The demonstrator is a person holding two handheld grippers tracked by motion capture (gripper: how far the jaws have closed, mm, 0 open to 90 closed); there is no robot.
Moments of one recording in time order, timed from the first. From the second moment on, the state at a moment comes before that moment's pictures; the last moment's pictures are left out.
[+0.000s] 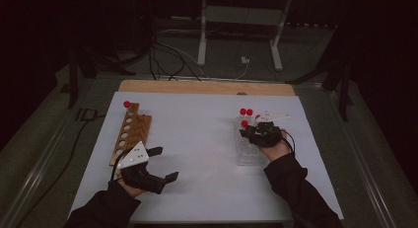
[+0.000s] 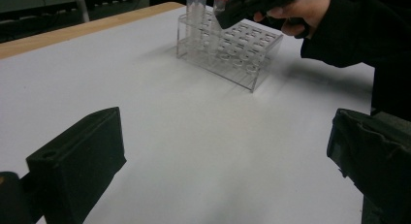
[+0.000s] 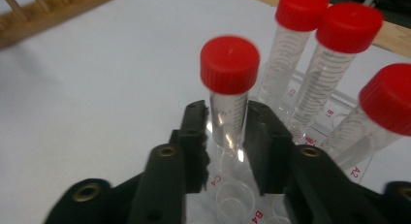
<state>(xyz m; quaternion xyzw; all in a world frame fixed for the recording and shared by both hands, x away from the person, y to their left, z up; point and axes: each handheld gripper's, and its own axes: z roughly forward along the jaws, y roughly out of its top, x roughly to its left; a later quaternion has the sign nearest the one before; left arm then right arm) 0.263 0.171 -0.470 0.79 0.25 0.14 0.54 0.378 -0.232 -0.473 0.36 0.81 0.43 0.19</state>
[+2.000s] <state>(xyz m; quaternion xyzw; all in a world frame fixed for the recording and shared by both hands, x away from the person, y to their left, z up) 0.256 0.163 -0.446 0.79 0.22 0.14 0.56 0.330 -0.198 -0.416 0.28 0.82 0.45 0.20</state>
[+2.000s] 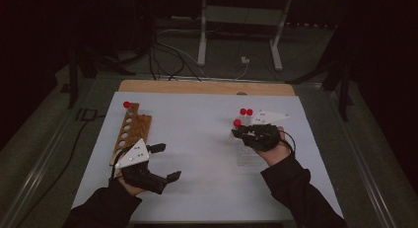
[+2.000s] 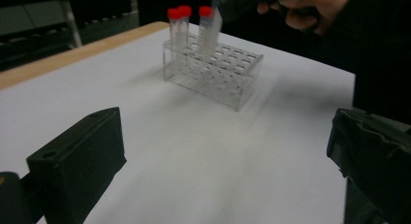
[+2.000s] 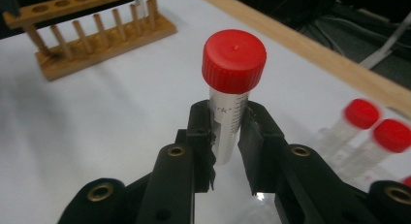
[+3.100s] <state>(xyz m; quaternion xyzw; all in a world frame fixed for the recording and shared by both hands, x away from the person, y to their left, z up) 0.274 0.108 -0.427 0.80 0.16 0.13 0.57 0.290 -0.146 -0.456 0.23 0.86 0.44 0.13</state>
